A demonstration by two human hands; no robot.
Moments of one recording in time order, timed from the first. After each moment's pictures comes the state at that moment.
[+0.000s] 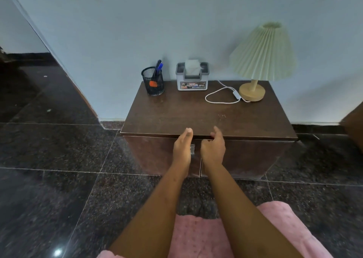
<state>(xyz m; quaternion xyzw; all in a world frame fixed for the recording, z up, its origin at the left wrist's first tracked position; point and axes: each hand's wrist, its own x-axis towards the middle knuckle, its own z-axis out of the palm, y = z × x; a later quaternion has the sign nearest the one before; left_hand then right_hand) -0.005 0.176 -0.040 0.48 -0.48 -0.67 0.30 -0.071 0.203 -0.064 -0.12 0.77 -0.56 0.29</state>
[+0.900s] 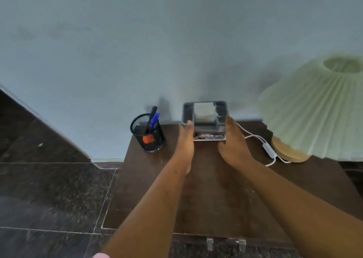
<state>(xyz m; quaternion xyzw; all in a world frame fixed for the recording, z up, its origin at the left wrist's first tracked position) -0.146 -0.068 -0.027 0.47 -0.52 -0.67 0.26 -0.260 -0.002 -0.051 -0.43 0.81 -0.35 0.18</state>
